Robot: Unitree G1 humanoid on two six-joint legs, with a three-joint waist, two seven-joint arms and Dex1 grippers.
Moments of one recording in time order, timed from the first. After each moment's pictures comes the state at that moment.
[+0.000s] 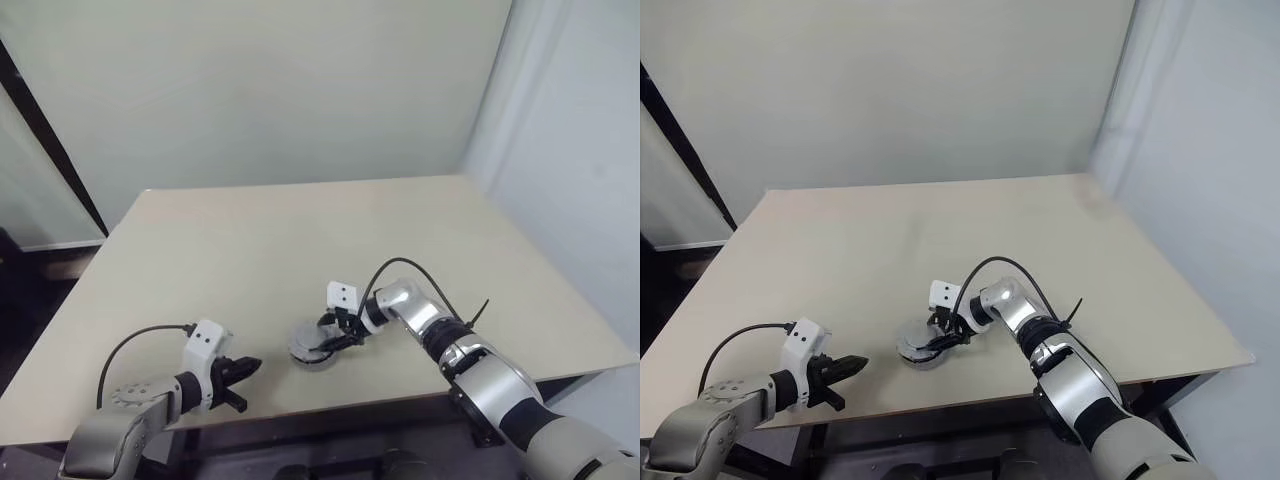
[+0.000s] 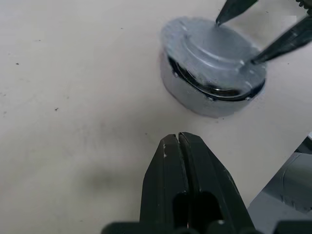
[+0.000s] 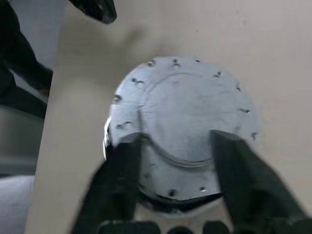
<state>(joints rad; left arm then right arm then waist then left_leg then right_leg) 0.17 0.61 0.14 -0.35 -0.45 0.83 -0.65 -0.90 -0.03 0.42 1.08 -0.12 -0.09 1.17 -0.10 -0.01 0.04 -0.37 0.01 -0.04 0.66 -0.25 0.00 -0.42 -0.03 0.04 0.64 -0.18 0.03</state>
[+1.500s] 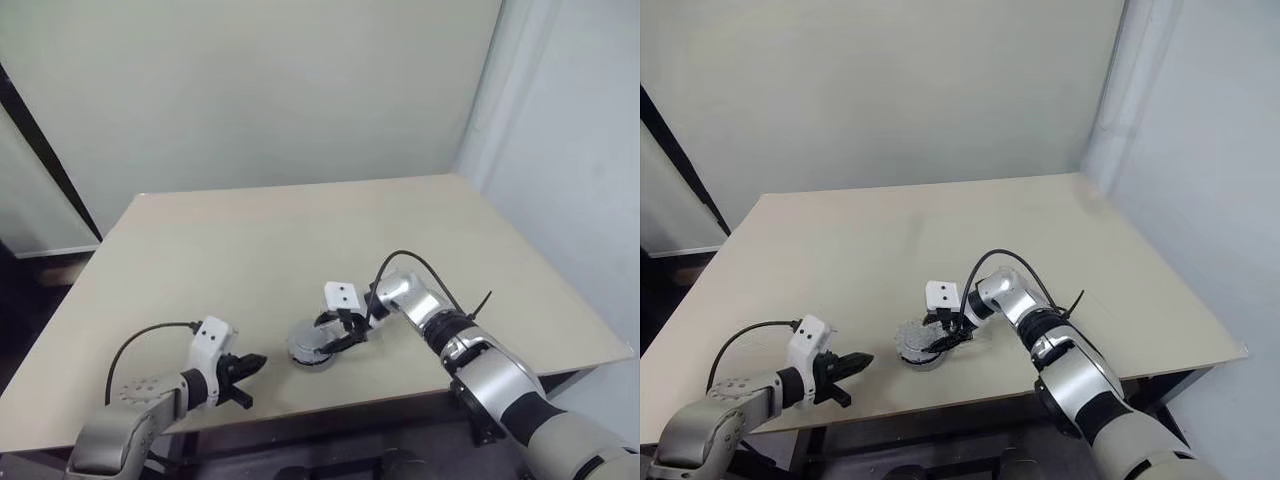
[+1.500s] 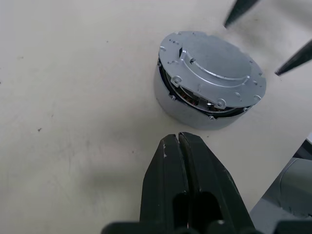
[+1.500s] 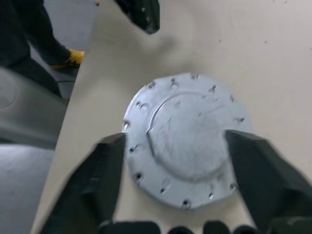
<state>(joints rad) 0.15 0.59 0.13 -0.35 -0.45 0.83 -0.63 -0.95 -0.04 0.43 1.10 -0.17 -0.23 1.27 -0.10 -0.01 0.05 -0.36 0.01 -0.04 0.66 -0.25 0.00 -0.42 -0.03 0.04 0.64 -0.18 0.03</state>
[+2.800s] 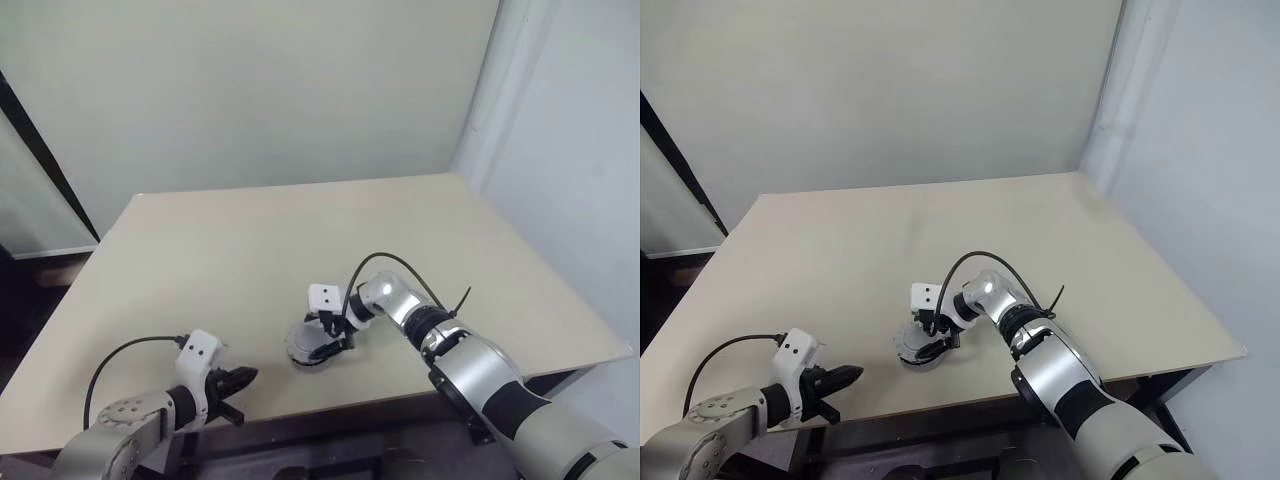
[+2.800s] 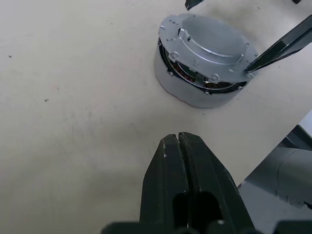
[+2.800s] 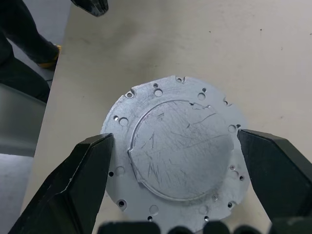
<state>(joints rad) 0.29 0.61 0.19 -0.47 -0.49 0.85 -0.60 -1.04 0.06 0.39 1.32 -0.26 -0.22 1.17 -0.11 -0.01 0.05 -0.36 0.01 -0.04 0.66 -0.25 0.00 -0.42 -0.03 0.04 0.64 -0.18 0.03</state>
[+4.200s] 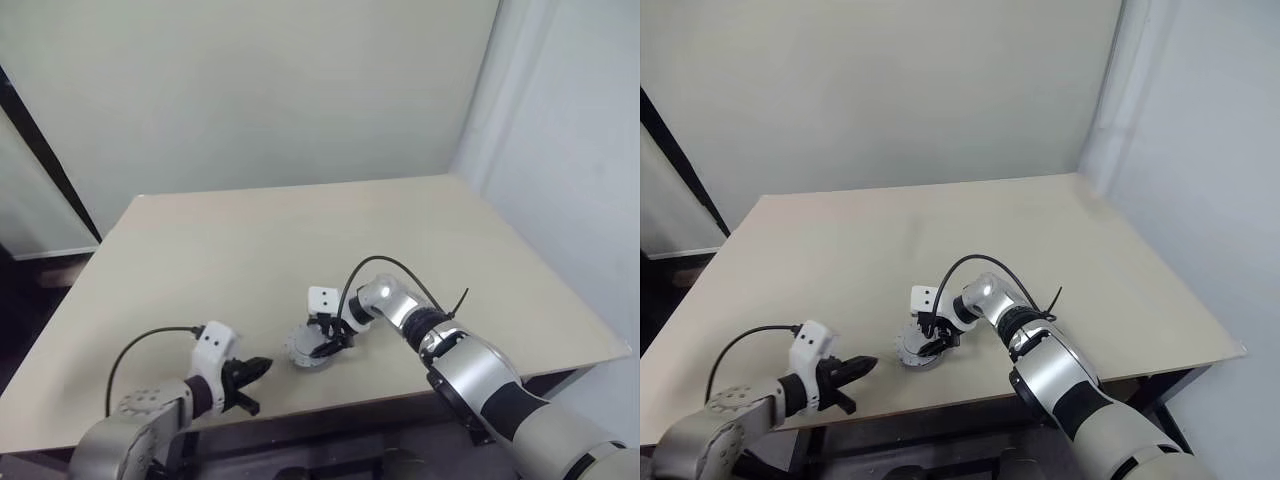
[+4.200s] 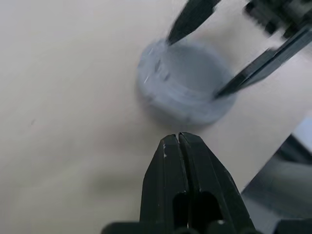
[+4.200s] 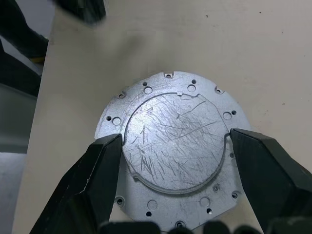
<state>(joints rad) 0.16 0.53 0.08 -0.42 -0.49 0.87 -0.57 -1.04 0.07 0.40 1.32 -0.29 -0.21 1.13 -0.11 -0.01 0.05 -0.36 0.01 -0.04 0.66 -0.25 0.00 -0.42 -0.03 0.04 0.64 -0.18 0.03</state>
